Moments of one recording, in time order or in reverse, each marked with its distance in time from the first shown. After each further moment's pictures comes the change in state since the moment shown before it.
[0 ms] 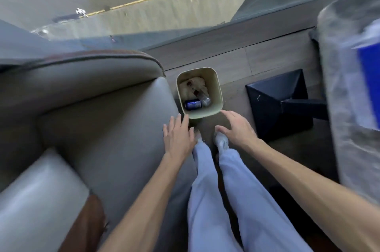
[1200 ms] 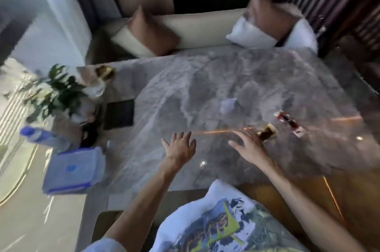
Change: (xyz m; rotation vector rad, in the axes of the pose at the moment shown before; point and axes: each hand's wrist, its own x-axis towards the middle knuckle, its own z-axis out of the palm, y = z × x) left_hand -0.398 0.485 0.156 0.876 -0.160 1.120; right_hand -0.629 0.328 0.035 0.750 1.046 0.797
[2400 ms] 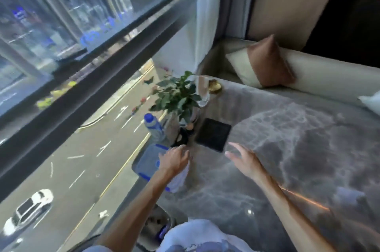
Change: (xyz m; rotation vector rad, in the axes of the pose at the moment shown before) left_hand -0.031 -0.288 -0.142 -0.271 0.256 -0.507; right_hand 0.174 -0.309 0.137 0.136 -0.373 -0.349
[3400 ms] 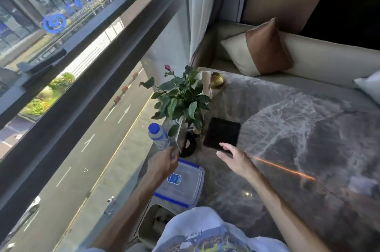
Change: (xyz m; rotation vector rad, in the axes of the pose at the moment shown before) left_hand 0.088 -0.097 -0.040 0.035 -0.055 0.064; right_hand 0.069 -0.056 0.077 0.117 -0.094 0.208
